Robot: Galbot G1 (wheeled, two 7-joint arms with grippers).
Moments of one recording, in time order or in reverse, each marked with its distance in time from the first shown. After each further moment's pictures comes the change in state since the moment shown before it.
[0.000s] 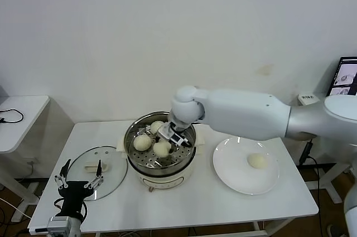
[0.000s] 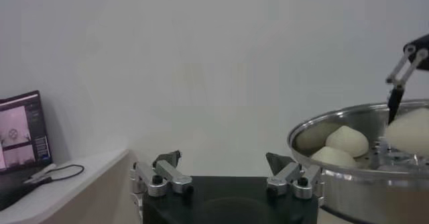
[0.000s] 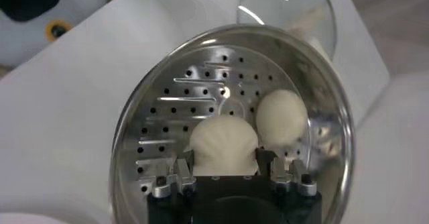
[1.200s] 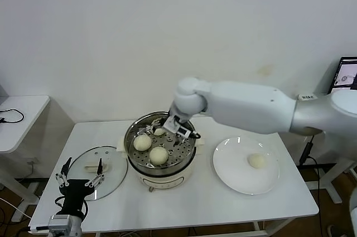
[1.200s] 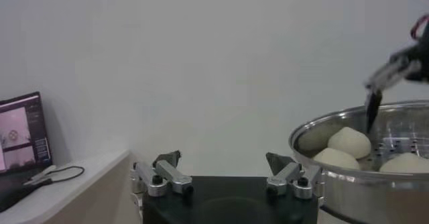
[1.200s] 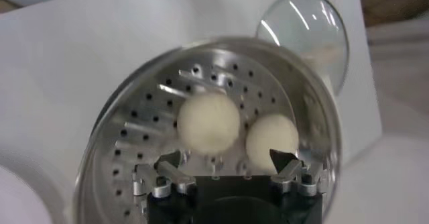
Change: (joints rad) left arm -0.014 0.011 0.007 0.005 0.001 -0.004 0.000; right arm 0.067 -0.088 0.044 0.019 -0.016 0.047 -0.020
